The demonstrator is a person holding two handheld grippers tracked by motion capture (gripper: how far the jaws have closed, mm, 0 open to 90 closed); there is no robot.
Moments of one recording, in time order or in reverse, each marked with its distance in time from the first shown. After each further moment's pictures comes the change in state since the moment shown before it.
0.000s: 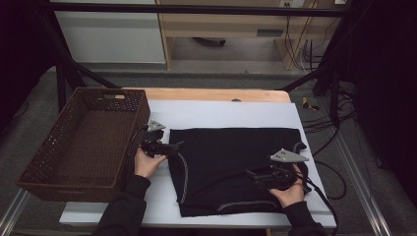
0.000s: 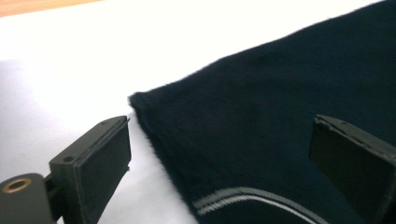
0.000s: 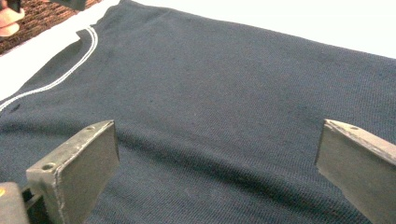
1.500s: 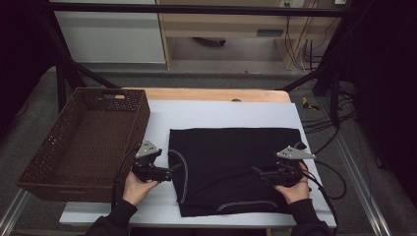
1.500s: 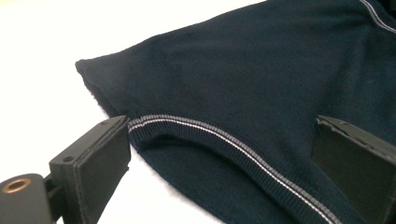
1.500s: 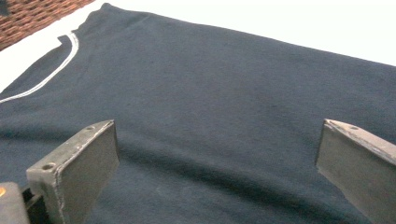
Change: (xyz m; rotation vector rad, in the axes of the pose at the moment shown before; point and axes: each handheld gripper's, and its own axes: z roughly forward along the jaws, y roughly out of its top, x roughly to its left) left arm -0.039 -0.036 -0.063 -0.033 -0.128 0.090; right arm -0.015 0.001 -0.006 -0.011 -0.031 0.015
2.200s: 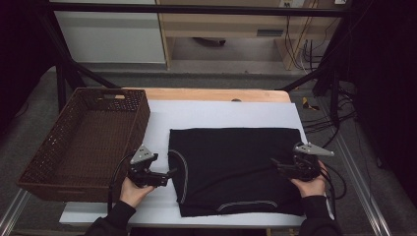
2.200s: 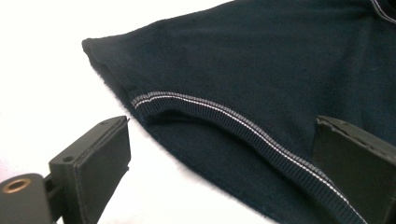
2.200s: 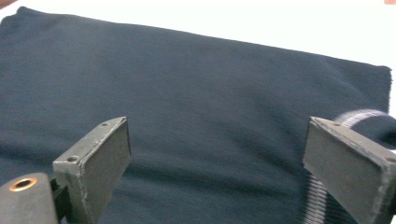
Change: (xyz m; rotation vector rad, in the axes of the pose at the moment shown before) left arm 0.004 -0.020 -0.006 -0.009 -0.004 -0.005; right arm -0.045 -0.004 -0.018 0.000 -0.161 0.070
